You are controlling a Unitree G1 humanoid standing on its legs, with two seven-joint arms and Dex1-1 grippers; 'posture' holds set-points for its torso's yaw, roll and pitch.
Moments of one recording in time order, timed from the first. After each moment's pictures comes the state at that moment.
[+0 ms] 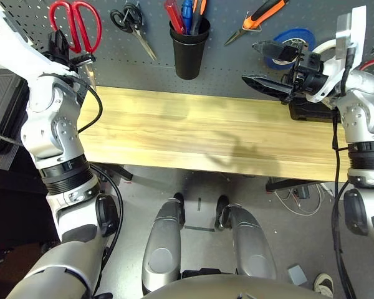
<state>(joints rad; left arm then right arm) -0.79 0.34 0.45 -0.08 -0.28 0.57 0.09 -0.80 -0.56 -0.10 0.23 0.51 0.23 1.16</state>
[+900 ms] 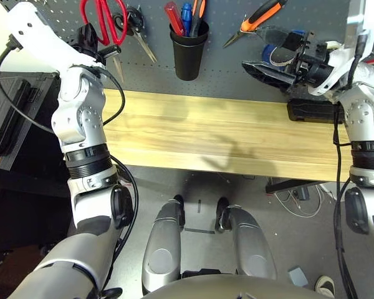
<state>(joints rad) -0.86 0.24 0.38 0.08 -0.31 0.46 0.09 -0.81 -0.54 -0.12 0.12 0.58 0.28 1.05</state>
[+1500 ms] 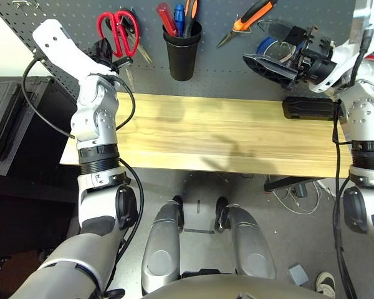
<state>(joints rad) -0.86 0.22 0.36 0.22 -0.29 0.37 0.09 -0.81 -0.54 -0.12 0.12 0.58 0.29 1.03</state>
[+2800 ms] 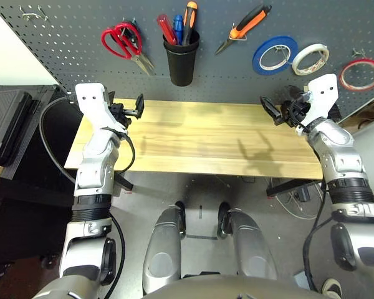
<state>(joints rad) -0.39 0.30 0.18 0.24 -0.16 0.07 -0.17 -0.49 -0.38 -0.18 0.48 0.16 -0.11 0.33</state>
